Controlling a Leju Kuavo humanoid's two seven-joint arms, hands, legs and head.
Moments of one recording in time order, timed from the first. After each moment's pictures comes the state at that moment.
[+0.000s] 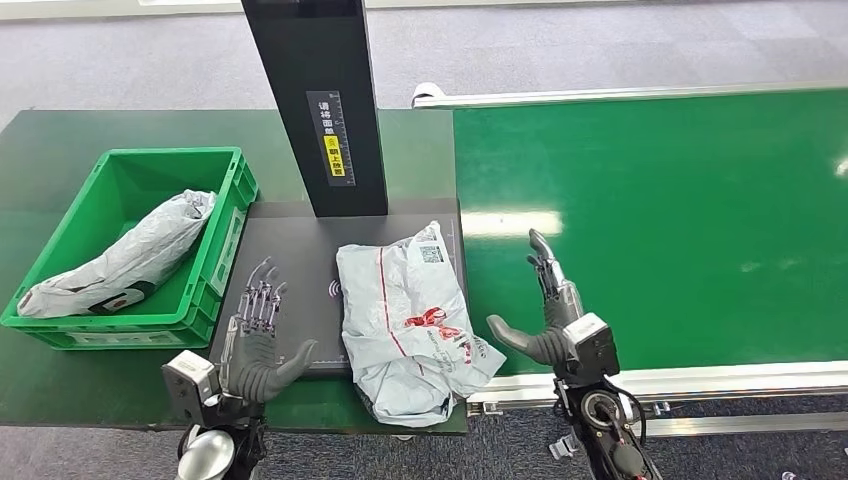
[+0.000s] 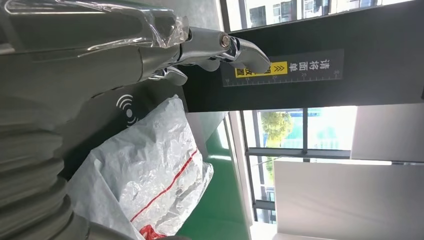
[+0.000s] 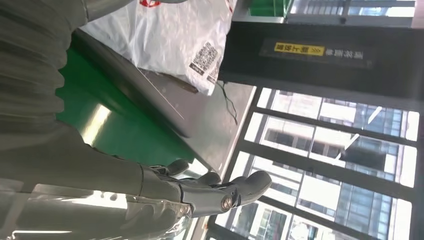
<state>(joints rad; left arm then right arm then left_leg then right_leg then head) -0.03 -0.12 -0.17 -1.41 0.01 -0.13 -0.64 -0.25 -0.05 0.32 -1.15 0.06 -0.07 -0.66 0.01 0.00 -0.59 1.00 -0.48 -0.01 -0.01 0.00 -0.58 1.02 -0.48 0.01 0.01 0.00</state>
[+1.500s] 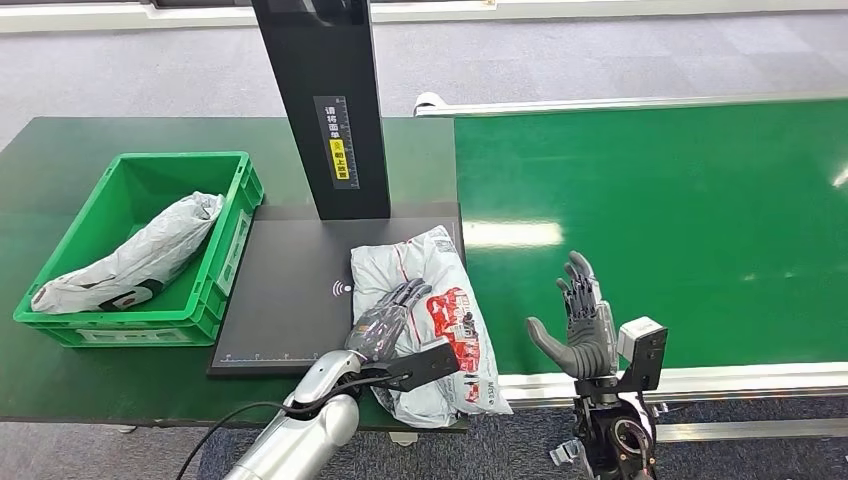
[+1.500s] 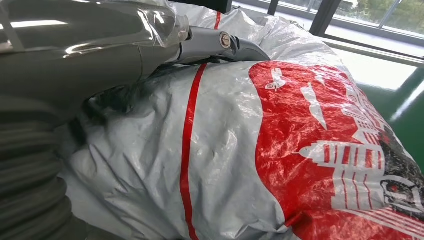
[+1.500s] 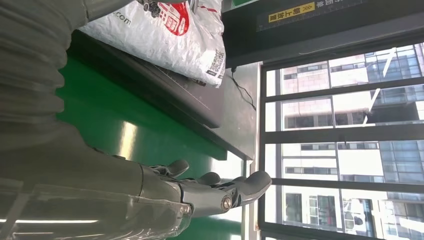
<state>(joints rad) -0.40 -0.23 -0.45 -0.84 -1.00 0.03 -0.09 -0.13 0.10 0.00 -1.23 0.00 0.15 -0.50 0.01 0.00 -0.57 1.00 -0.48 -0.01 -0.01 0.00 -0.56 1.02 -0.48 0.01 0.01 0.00</state>
